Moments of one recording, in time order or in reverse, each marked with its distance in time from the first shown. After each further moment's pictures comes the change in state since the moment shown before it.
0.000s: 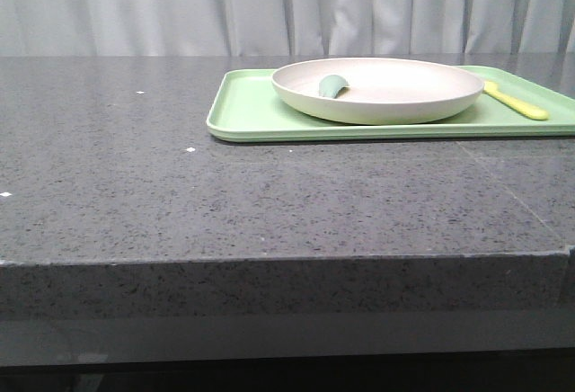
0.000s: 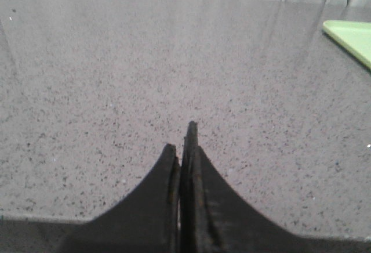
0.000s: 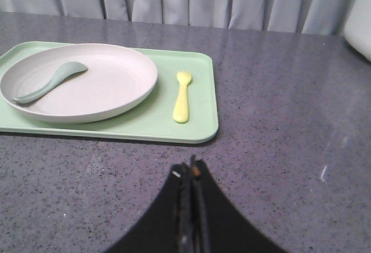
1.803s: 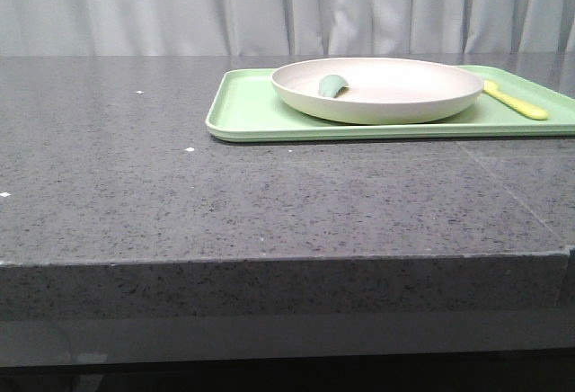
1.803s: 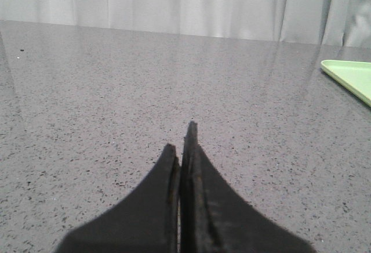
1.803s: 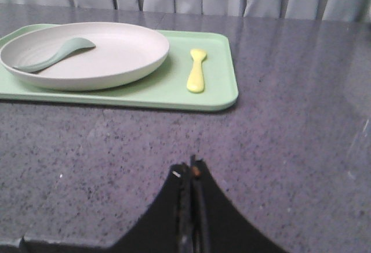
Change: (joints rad) left arm 0.000 0.000 0.066 0.000 -0.204 0.000; right arm 0.043 -0.107 0.358 0.043 -0.292 0.000
